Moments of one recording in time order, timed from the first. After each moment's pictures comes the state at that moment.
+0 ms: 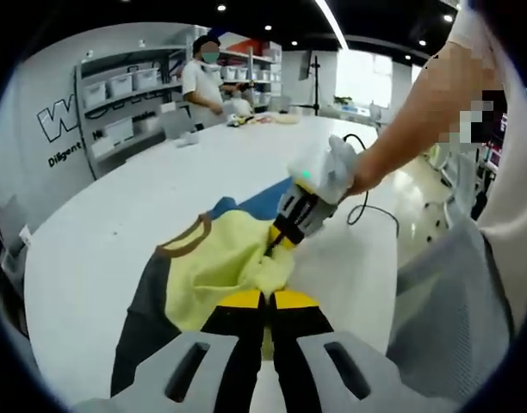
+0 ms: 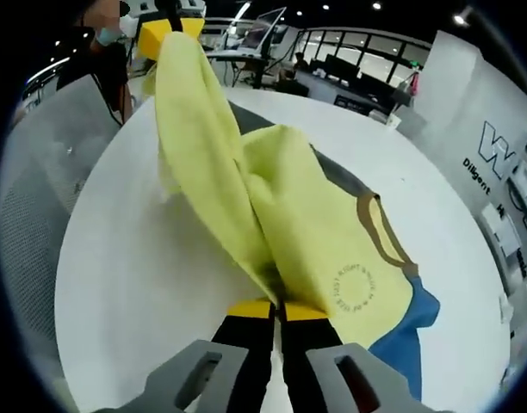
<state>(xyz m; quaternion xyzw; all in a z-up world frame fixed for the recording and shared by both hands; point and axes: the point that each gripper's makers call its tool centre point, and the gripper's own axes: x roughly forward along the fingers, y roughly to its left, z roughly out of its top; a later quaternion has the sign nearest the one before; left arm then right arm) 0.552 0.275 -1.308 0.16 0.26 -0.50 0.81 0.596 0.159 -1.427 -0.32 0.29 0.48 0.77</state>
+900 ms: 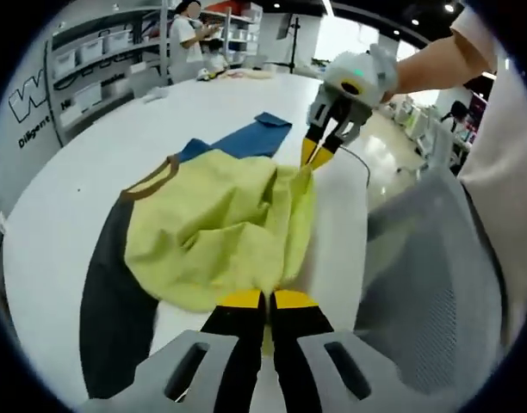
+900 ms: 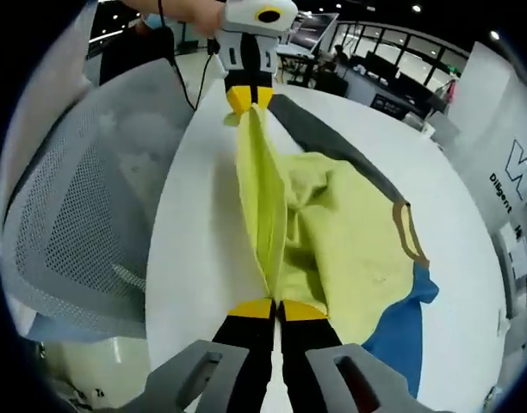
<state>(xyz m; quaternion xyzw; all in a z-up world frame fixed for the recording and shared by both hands) 0.482 0.299 -1.367 0.21 0.37 -0.56 0.71 0.478 0.133 -1.392 -0.36 0.32 0.52 0.70</state>
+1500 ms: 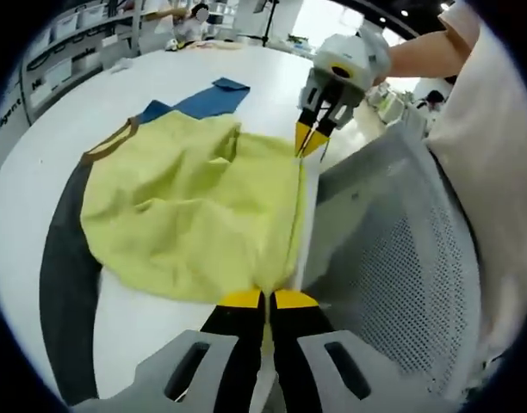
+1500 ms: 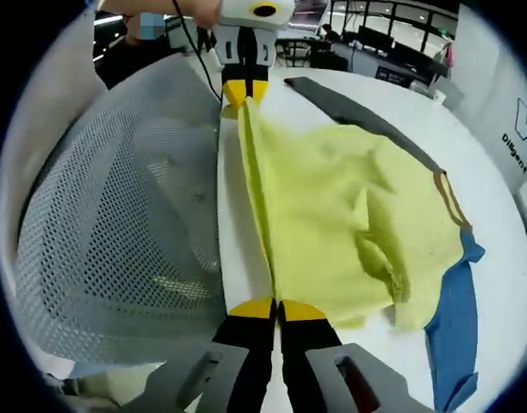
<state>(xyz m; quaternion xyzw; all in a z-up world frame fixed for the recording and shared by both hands) 0.423 0.315 -1.392 0.20 0.43 -0.59 0.66 0.401 0.139 -1.417 -0.30 0.40 0.53 0.68</state>
